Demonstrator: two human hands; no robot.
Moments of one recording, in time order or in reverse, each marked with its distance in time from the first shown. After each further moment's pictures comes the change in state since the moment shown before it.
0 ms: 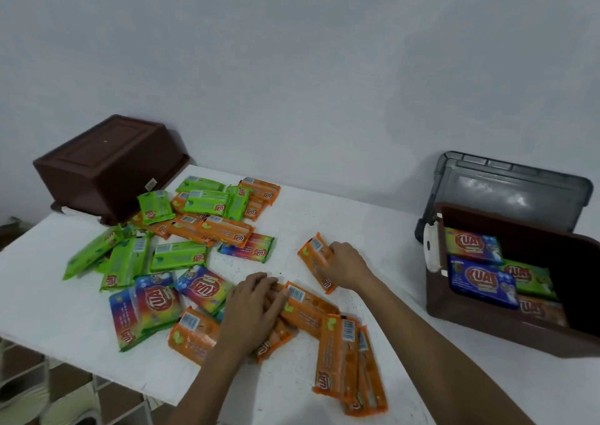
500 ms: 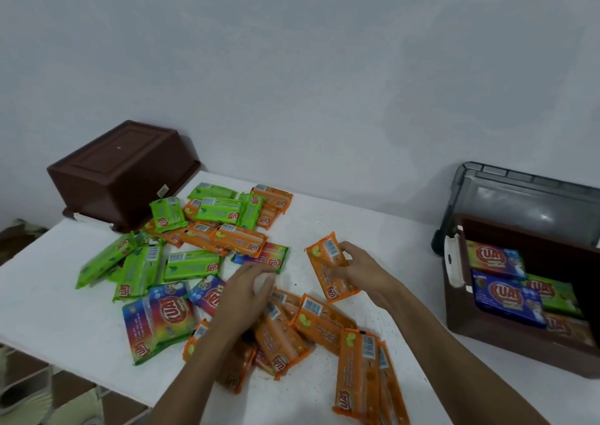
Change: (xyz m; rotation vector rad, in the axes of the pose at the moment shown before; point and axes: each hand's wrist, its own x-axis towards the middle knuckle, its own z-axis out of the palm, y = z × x) left_hand 0.041 -0.028 -0.039 -0.226 0.047 0.032; right_hand -0.016 -0.019 -0.016 0.705 -0.164 0.015
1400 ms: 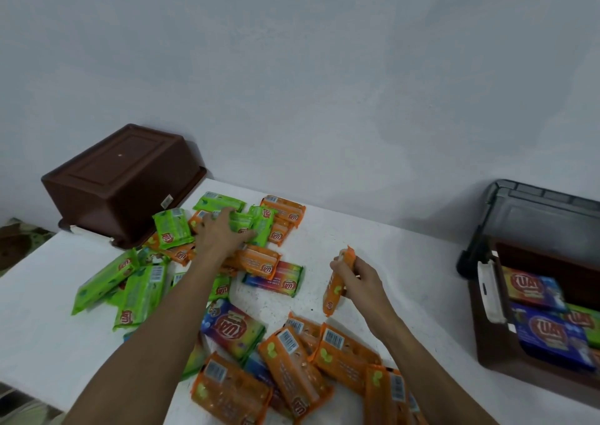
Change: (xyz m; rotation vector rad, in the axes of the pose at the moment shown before) left_hand 0.159 -0.069 -0.058 0.291 -0.032 -0.464; right_hand 0.018 -0.018 0.047 0.110 0.296 -0.118
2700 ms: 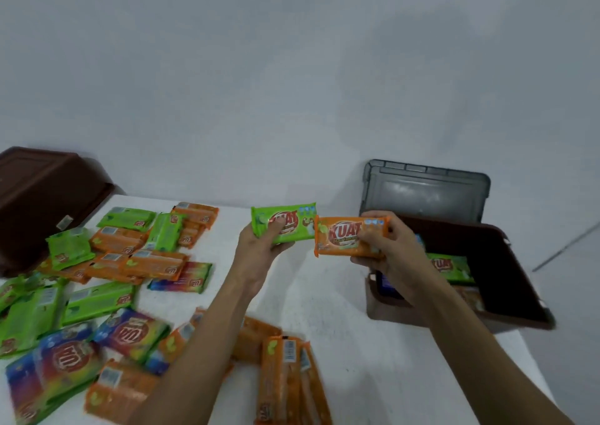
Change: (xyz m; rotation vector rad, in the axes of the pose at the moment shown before) left_hand -0.192 0.208 0.053 -1.455 -0.427 0.200; right_hand -0.072 -0.017 -0.214 0.400 0.147 -0.090
